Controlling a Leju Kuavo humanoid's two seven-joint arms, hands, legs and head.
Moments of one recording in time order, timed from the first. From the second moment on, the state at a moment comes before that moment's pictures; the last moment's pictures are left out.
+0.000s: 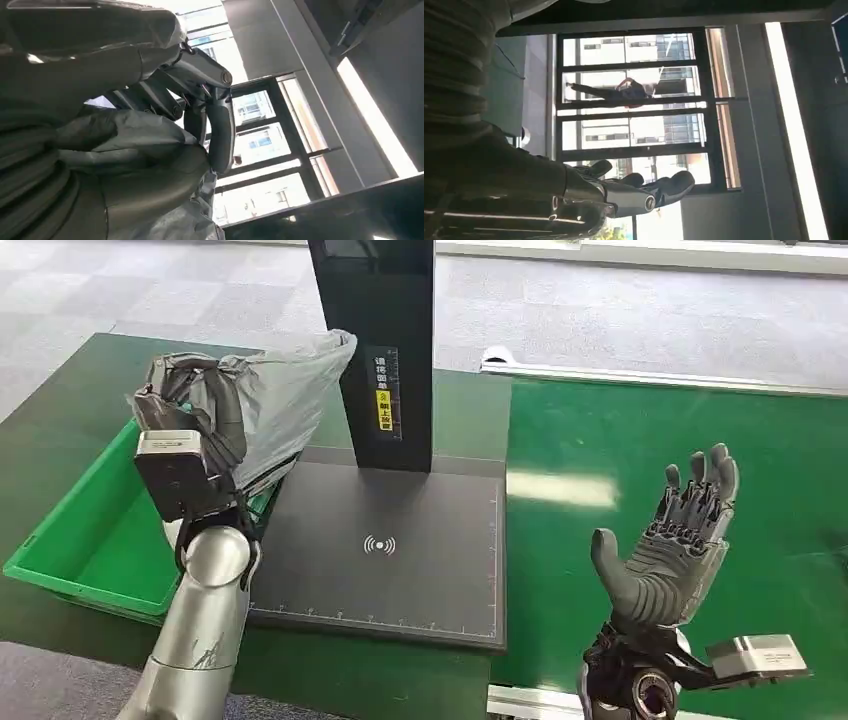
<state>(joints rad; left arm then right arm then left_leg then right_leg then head) -0.52 -0.18 -0.21 -1.41 -0.35 0.57 -0.49 -0.04 0.20 0.10 -1.71 -0.03 -0.05 -0.63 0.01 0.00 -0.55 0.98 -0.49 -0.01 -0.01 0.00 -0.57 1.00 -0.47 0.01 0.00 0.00</state>
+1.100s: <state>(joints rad) -1.03 0.07 0.26 -0.82 -0.22 0.61 -0.45 -0.05 0.18 0.13 -1.65 -0.07 -0.06 -0.62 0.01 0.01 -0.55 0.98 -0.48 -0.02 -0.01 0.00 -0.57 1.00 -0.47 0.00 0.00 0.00</state>
